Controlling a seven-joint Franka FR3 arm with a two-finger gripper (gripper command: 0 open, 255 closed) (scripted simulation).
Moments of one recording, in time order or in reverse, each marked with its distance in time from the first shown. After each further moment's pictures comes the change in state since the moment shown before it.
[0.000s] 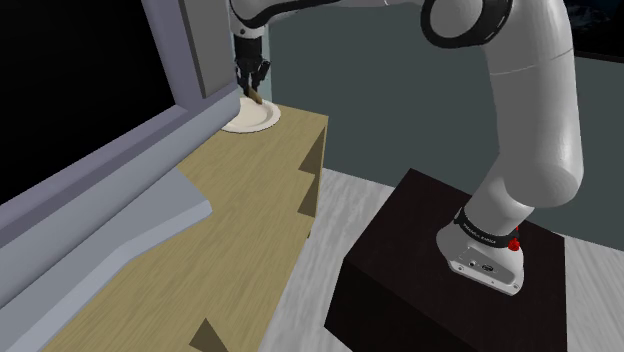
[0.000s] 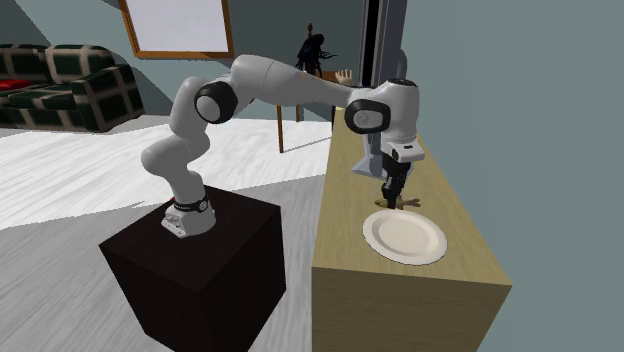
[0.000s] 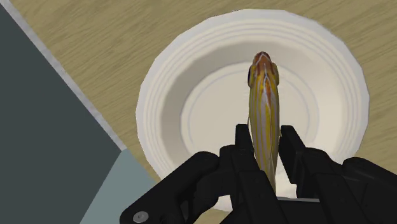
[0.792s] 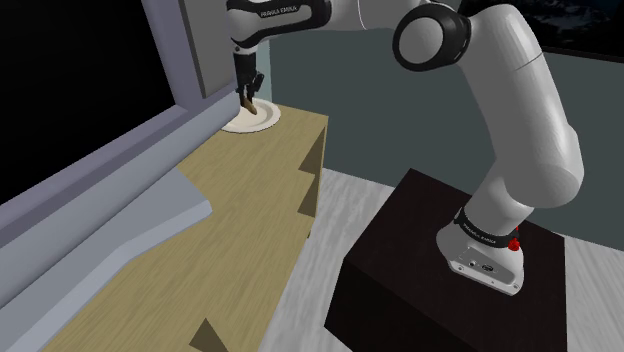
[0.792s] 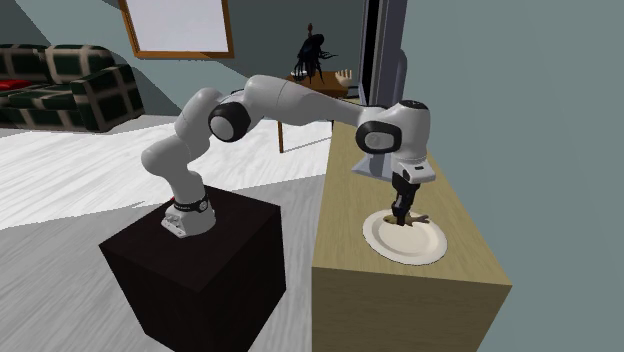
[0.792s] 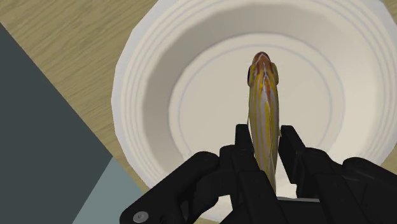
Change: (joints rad) arm 0.013 0.179 -0.012 0.176 -0.014 0.002 -0.011
